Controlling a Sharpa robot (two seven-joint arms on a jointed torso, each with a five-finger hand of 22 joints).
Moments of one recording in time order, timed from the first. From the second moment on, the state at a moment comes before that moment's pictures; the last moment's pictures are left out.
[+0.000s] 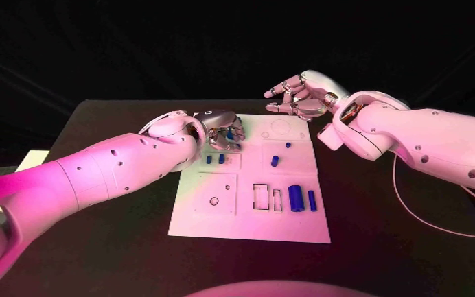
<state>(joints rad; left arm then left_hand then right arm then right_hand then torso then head) 1.19 -0.48 -0.03 1.16 -1.48 -0.17 0.07 1.48 -0.13 0.24 0.09 0.11 1.00 0.14 0.13 0.15 1.07 0.09 0.25 0.07 1.33 0.01 1.05 0.96 0.17 1.23 0.11 0.57 0.67 1.28 -0.89 -0.03 1.54 -0.87 -0.32 0.19 1.28 -0.04 0.12 0.06 0.28 0.96 0.14 0.09 0.07 1.16 0.05 0.85 0.93 1.47 -0.02 1.37 1.28 0.12 1.30 0.08 1.24 0.92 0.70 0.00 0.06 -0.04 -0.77</state>
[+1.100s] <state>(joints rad) 1.19 -0.44 -0.03 1.13 -1.54 -0.10 0.00 1.48 -0.13 0.37 0.06 0.11 1.05 0.14 0.11 0.13 1.12 0.08 0.22 0.07 1.40 0.00 1.24 1.10 0.17 1.30 0.10 0.79 0.88 1.28 -0.89 -0.03 1.54 -0.86 -0.32 0.19 1.28 -0.04 0.12 0.06 0.28 0.96 0.14 0.09 0.07 1.16 0.06 0.85 0.92 1.47 -0.02 1.37 1.28 0.12 1.30 0.08 1.24 0.92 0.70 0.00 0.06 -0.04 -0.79</state>
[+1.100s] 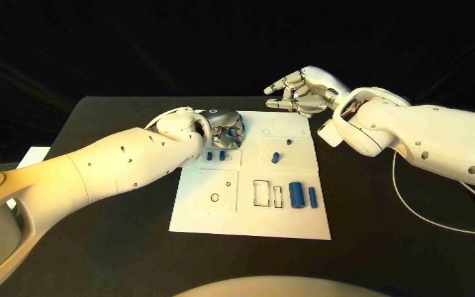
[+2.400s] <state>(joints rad) 1.18 -0.48 -0.01 1.19 -1.52 -0.11 -0.07 1.46 -0.11 0.48 0.00 0.11 1.14 0.13 0.12 0.13 1.22 0.06 0.21 0.09 1.46 -0.02 1.36 1.23 0.12 1.38 0.08 1.03 1.11 1.28 -0.88 -0.03 1.54 -0.86 -0.32 0.19 1.28 -0.04 0.12 0.06 0.28 0.96 0.14 0.09 0.07 1.16 0.06 0.85 0.92 1.47 -0.02 1.37 1.28 0.12 1.30 0.08 1.24 0.92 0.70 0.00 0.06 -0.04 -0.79</state>
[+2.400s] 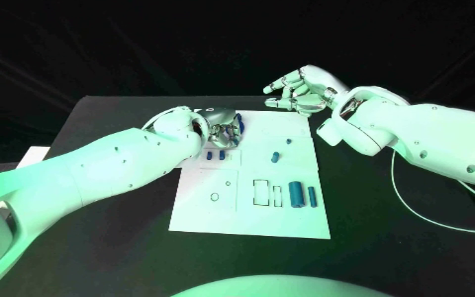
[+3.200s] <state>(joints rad) 1.21 -0.63 0.00 1.29 -1.40 -0.13 -0.11 1.44 -0.12 0.50 0.00 0.11 1.14 0.13 0.12 0.13 1.22 0.06 0.21 0.09 1.46 -0.02 1.36 1.23 0.12 1.38 0.08 1.04 1.12 1.27 -0.88 -0.03 1.53 -0.86 -0.32 0.19 1.28 -0.04 0.12 0.06 0.28 0.96 0.14 0.09 0.07 1.16 0.06 0.85 0.92 1.47 -0.02 1.37 1.28 0.12 1.30 0.08 1.24 0.92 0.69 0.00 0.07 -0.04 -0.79</state>
